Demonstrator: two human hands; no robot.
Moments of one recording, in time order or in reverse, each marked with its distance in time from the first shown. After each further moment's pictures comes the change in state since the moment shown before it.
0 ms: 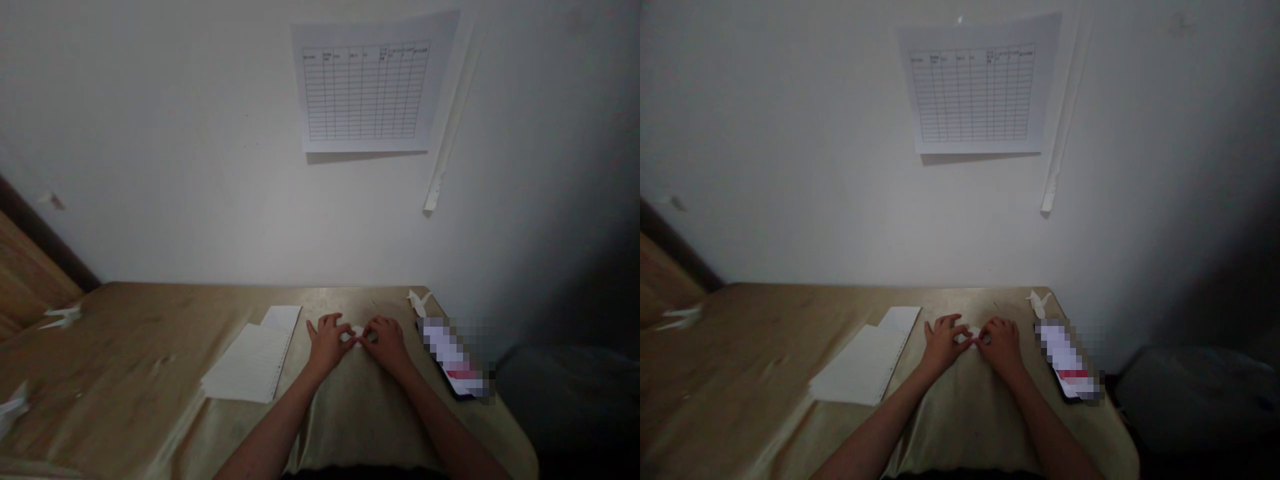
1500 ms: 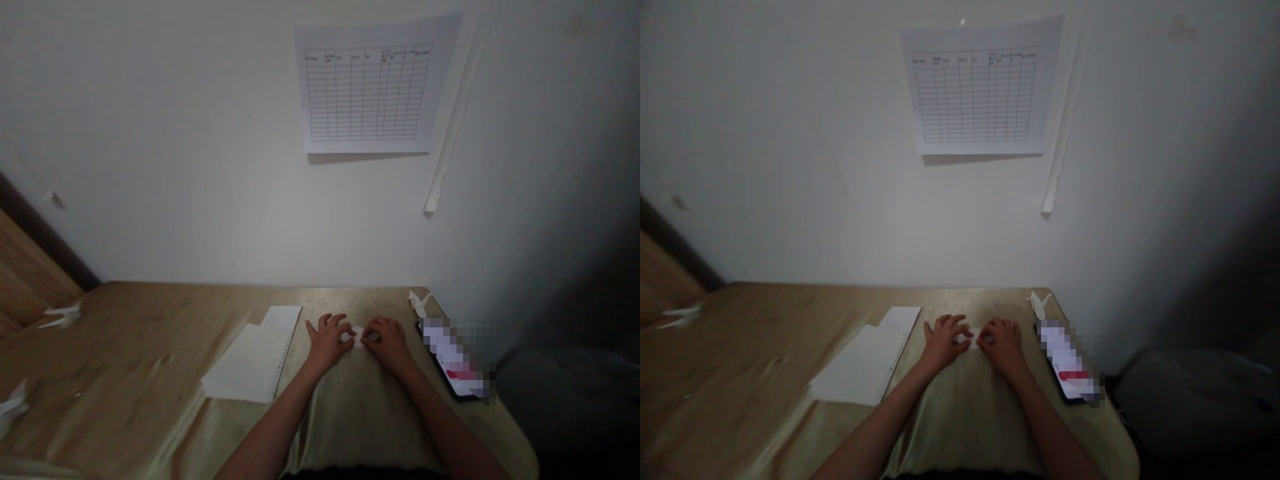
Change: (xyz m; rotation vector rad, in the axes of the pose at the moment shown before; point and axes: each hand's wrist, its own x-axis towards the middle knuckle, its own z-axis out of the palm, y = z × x) left_hand 0.005 -0.006 0.000 -0.048 -0.091 -0.005; right_hand 0.000 0.004 -0.006 0.014 -0.058 -0.004
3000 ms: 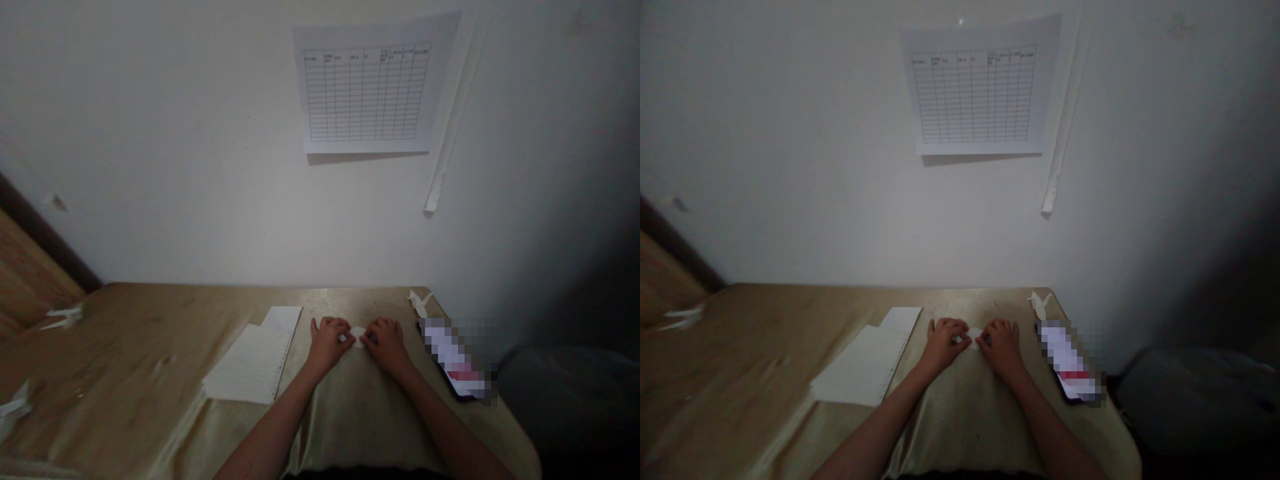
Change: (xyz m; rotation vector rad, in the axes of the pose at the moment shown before) left_hand -0.001 0.001 -0.004 -0.088 0.070 0.045; right_hand -0.001 -0.005 0.009 -0.068 0.002 0.030
